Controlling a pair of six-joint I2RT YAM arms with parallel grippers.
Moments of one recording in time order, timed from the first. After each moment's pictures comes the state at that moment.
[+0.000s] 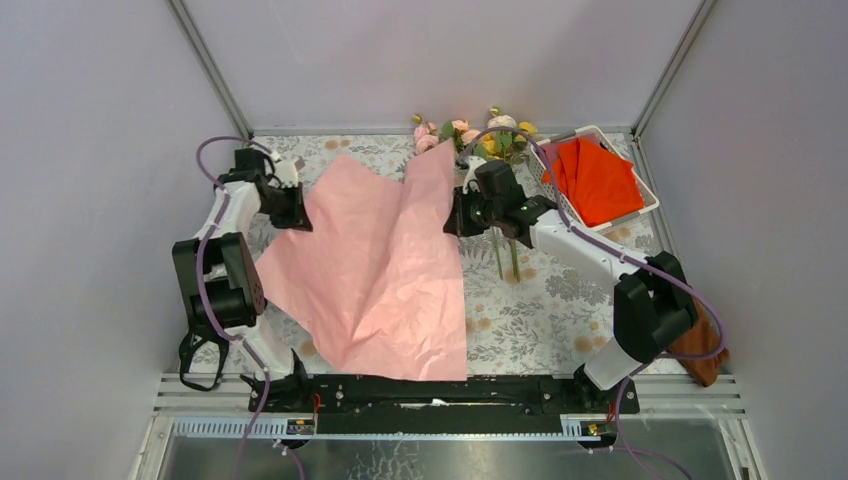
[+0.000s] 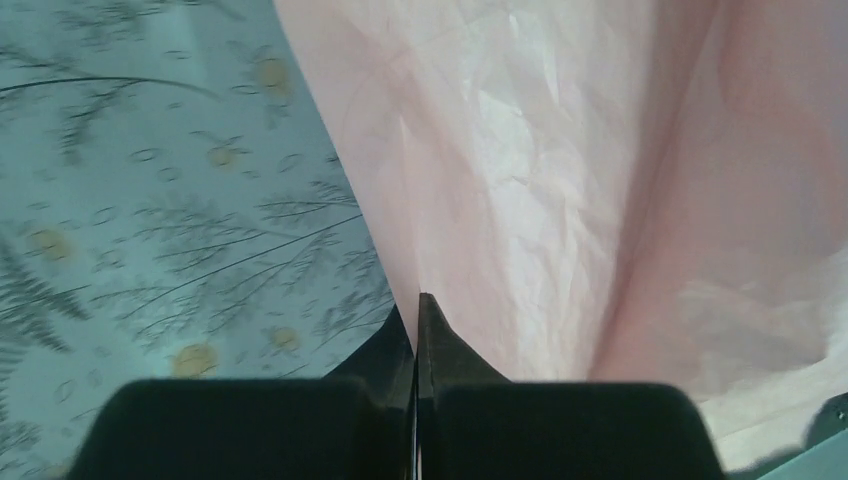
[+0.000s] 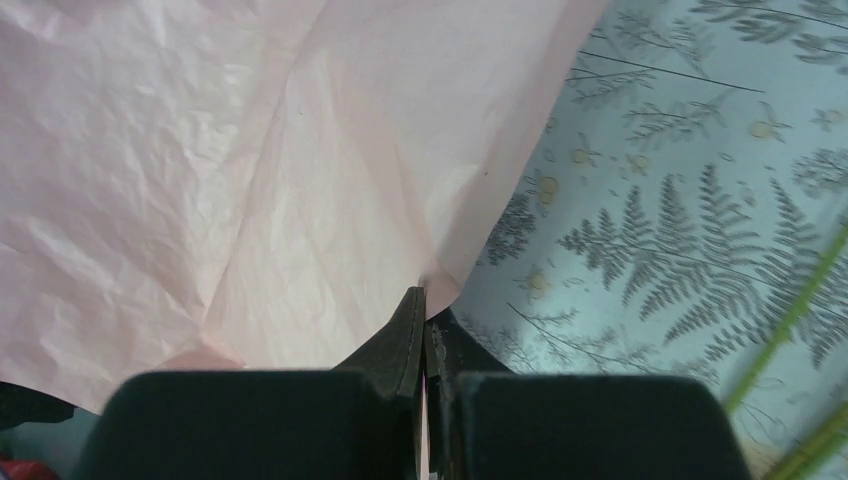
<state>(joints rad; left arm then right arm) 0.20 1.74 1.31 -0.76 0.50 0.20 0.61 1.62 1.21 -0.29 -0.26 0.39</state>
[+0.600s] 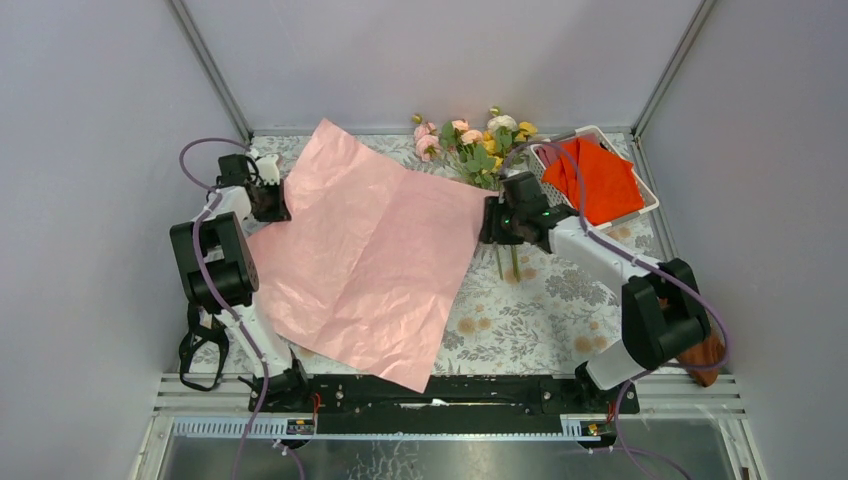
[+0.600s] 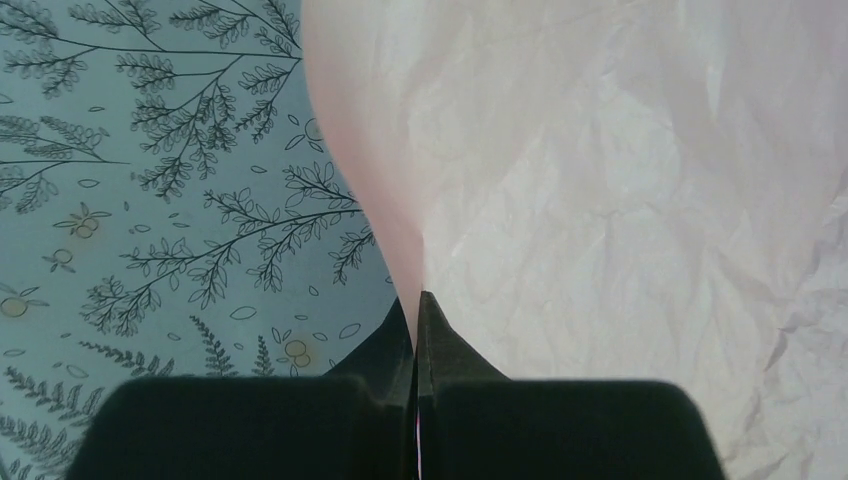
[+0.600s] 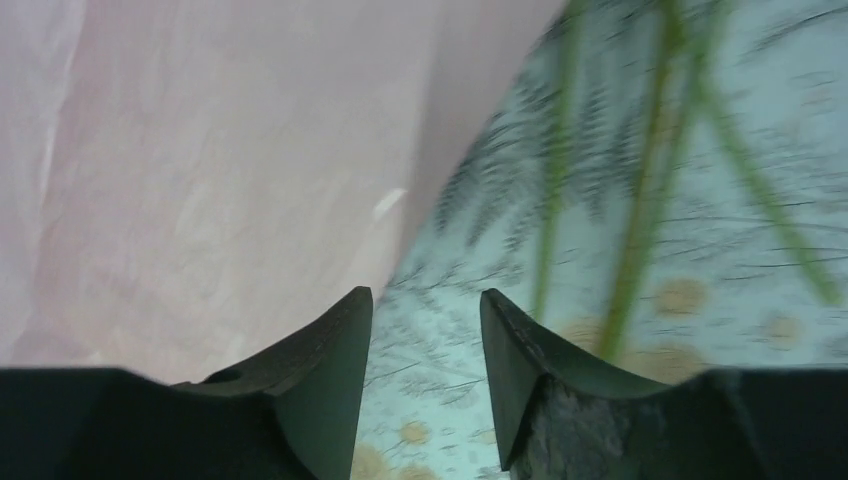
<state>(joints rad) 0.35 1.87 1.29 -0.41 0.43 0.25 0.50 1.57 1.04 -0.36 -0.10 0.42</state>
